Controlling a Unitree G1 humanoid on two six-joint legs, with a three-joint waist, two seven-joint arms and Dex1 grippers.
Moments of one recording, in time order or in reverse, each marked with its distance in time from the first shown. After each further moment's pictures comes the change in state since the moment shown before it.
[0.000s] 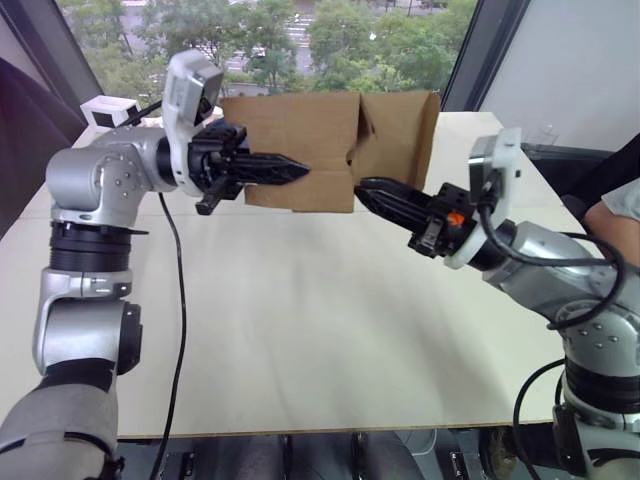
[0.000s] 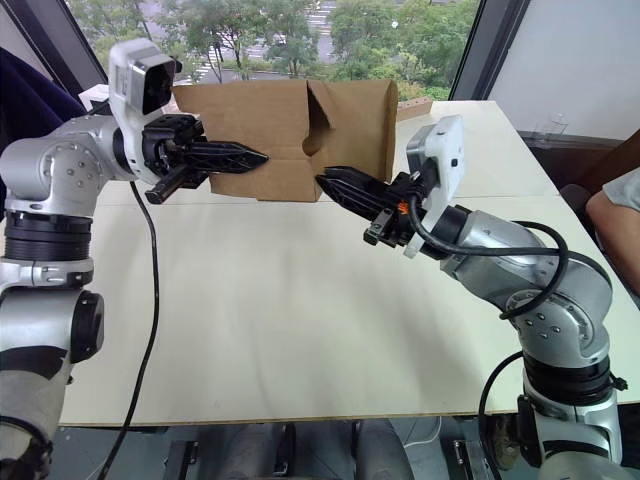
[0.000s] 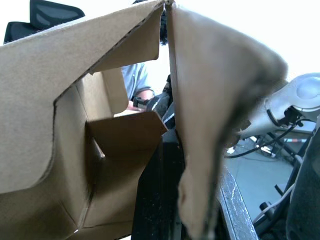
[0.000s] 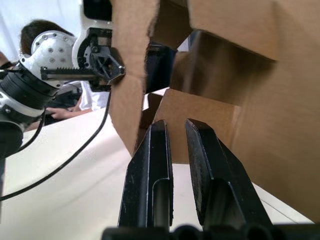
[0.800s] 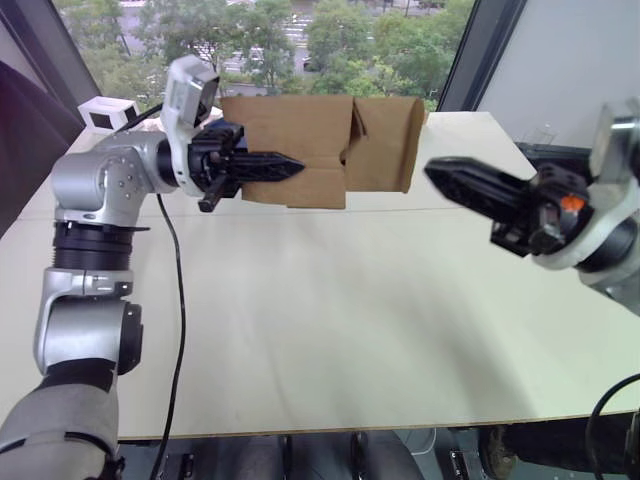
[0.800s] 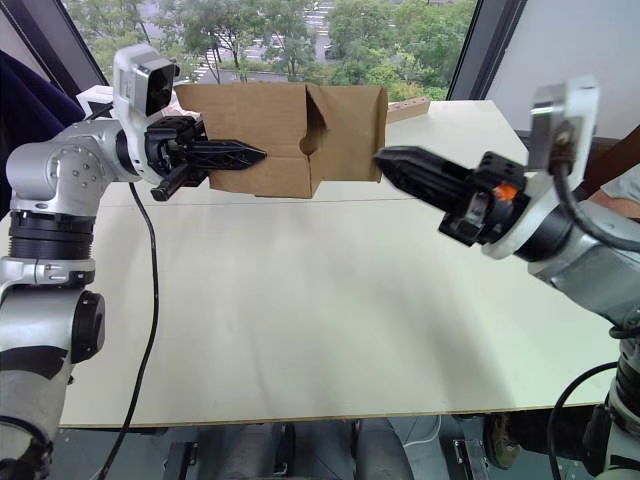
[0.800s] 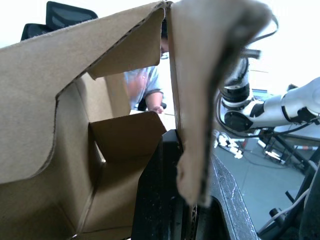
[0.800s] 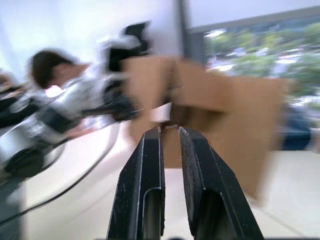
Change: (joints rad) left arm 0.001 -0.005 0.000 0.063 0.019 -0.049 0.017; right arm 0.112 -0.248 -0.331 0.195 0.205 -0.053 -0.031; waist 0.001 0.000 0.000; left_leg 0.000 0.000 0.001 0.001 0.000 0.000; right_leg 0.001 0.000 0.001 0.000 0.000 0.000
